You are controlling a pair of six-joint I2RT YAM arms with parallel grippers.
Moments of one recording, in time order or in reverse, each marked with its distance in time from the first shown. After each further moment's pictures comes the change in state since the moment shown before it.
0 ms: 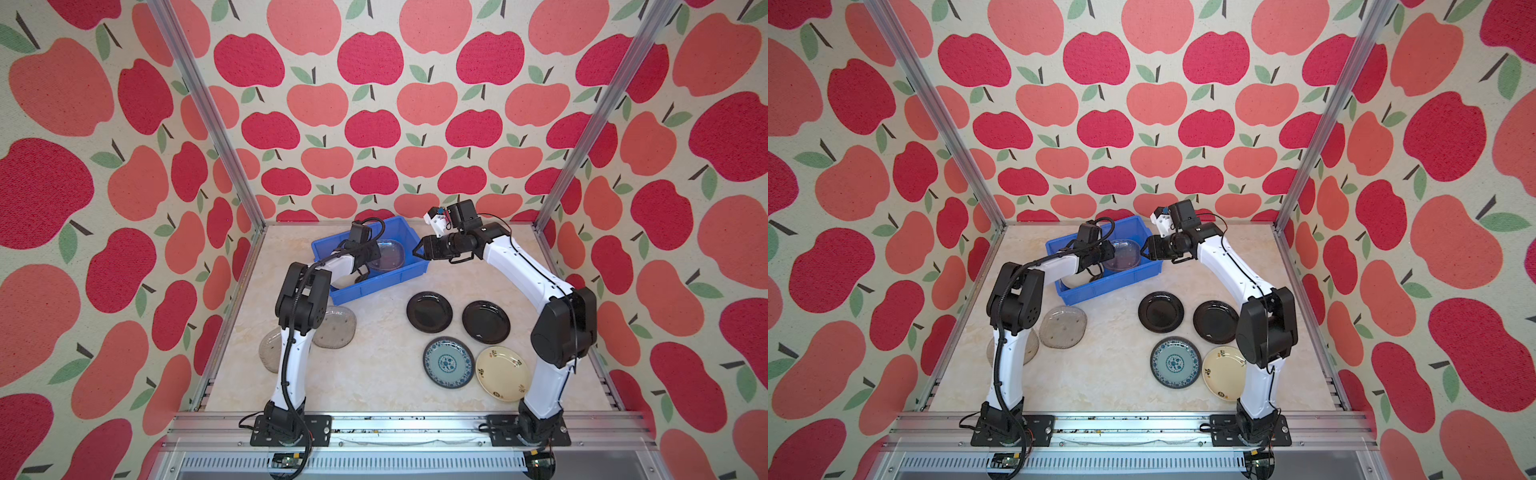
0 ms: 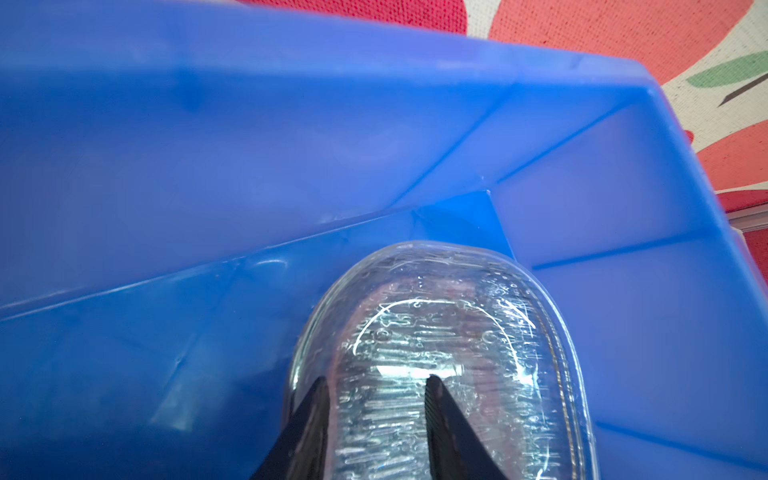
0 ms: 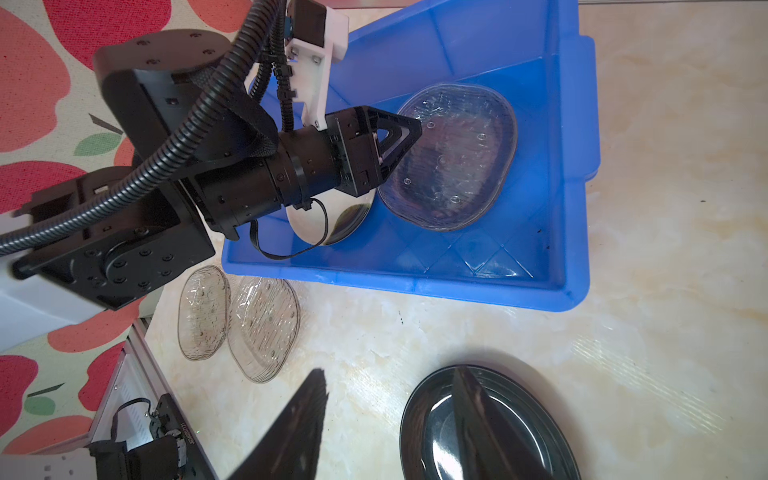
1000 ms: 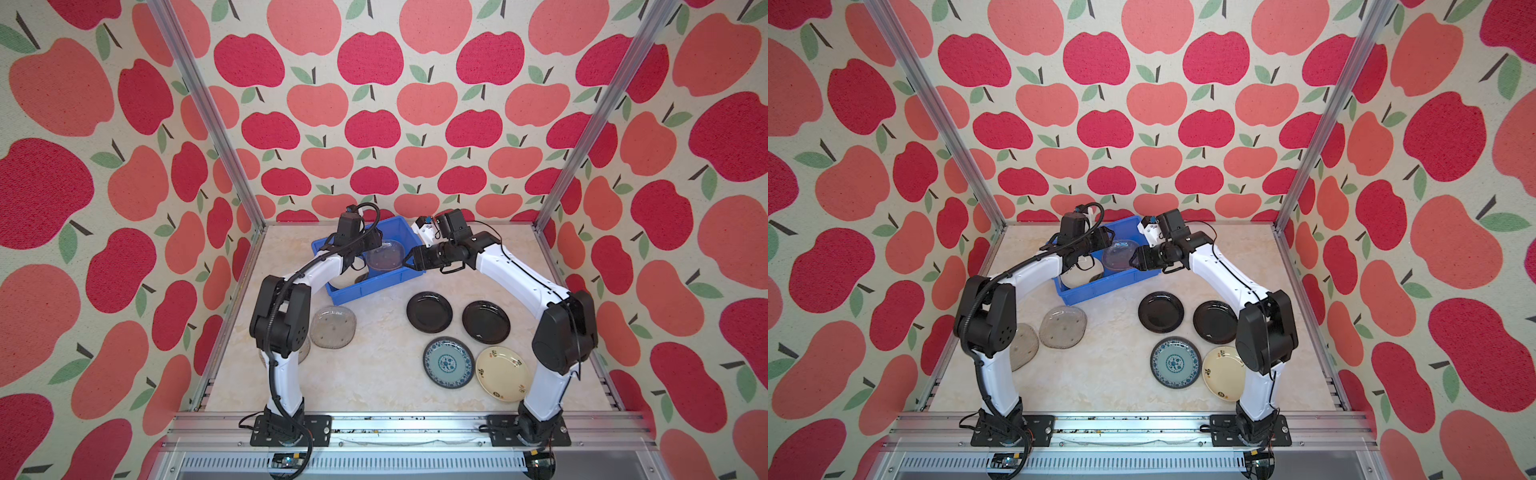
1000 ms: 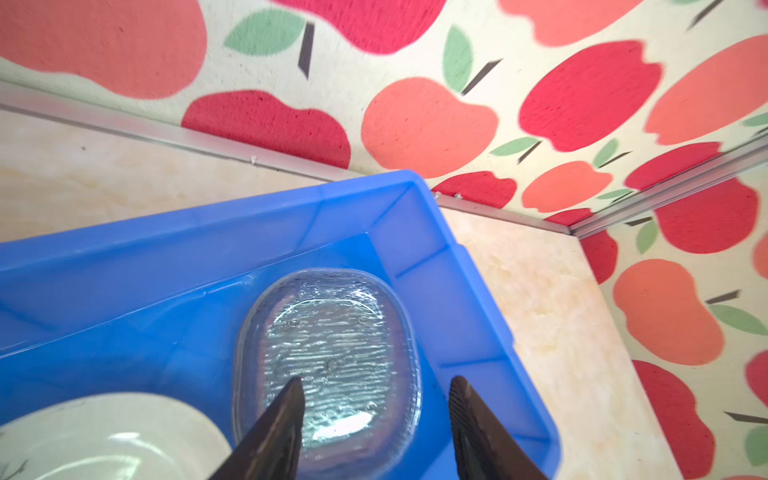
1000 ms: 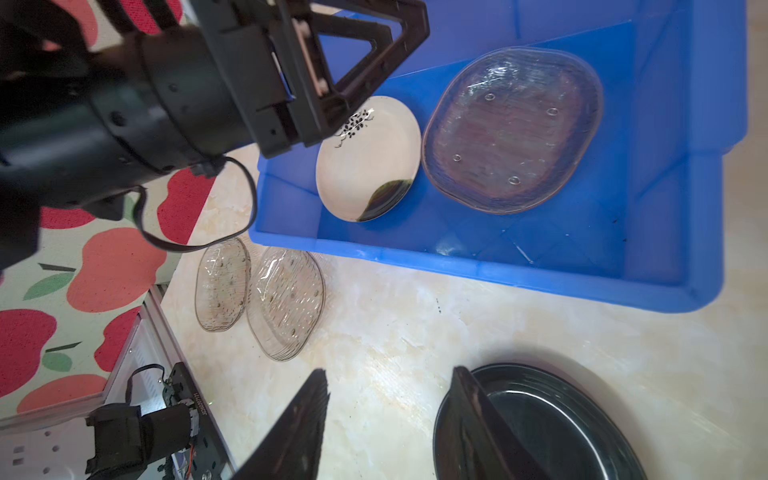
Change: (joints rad) left arm -0.002 -0.401 -0.216 0.033 0.093 0.010; right arm 0.106 -0.065 -0.129 0.089 -0.014 0.013
